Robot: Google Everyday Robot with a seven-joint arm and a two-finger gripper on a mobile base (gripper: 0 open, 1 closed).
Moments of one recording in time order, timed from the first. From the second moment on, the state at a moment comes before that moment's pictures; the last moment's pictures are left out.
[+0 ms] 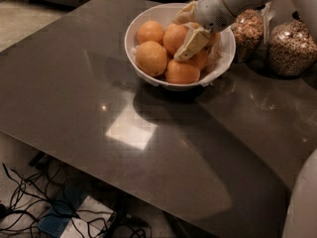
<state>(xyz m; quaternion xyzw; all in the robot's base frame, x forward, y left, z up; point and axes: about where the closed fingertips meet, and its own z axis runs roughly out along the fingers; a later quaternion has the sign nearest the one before) 0.663 -0.071 0.946 -0.69 0.62 0.12 0.37</state>
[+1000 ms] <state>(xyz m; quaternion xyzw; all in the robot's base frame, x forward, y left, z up) 0.670 -0.066 0.941 -0.69 0.62 0.14 0.36</state>
